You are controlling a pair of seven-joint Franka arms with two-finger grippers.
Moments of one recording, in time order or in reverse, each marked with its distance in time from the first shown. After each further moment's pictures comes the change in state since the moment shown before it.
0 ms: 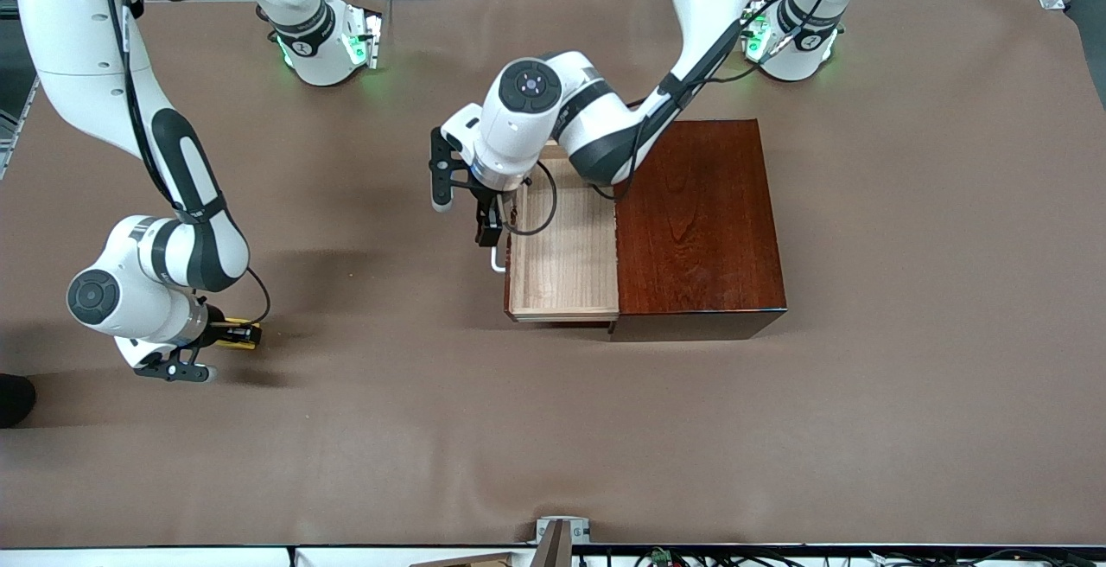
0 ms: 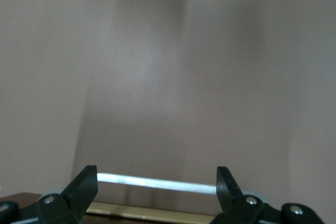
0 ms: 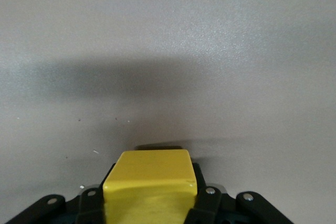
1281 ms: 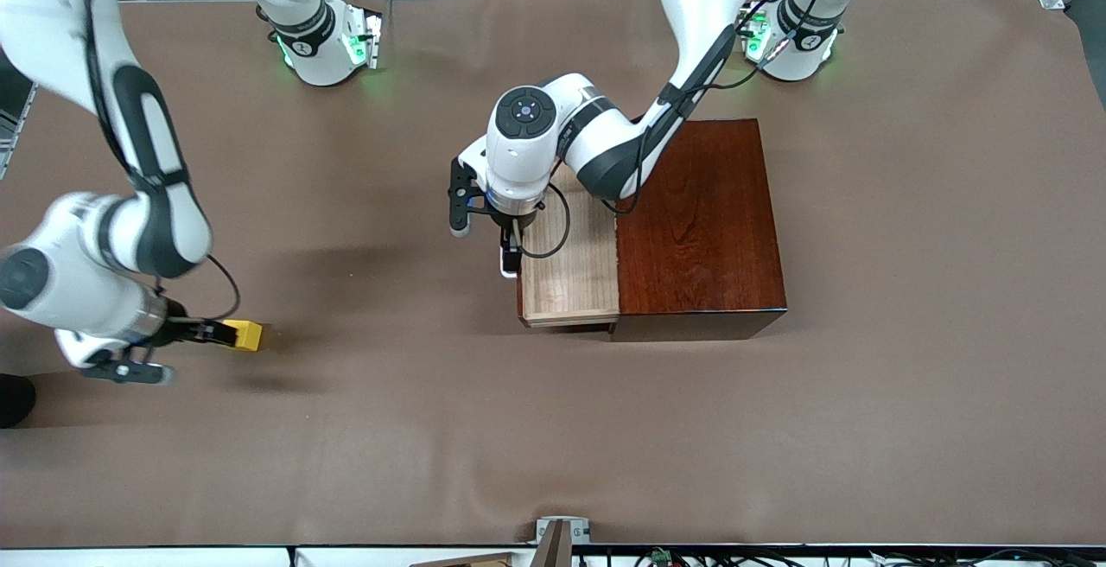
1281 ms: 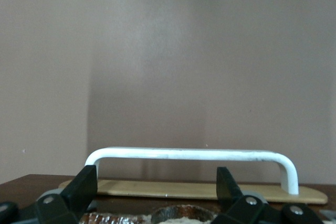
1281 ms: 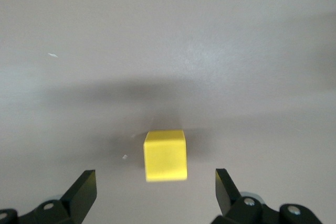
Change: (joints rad) left arm -0.108 0.019 0.188 0.043 0.022 -0.117 0.033; right arm 0.000 -0.221 0.002 0.049 0.000 -0.201 -0.002
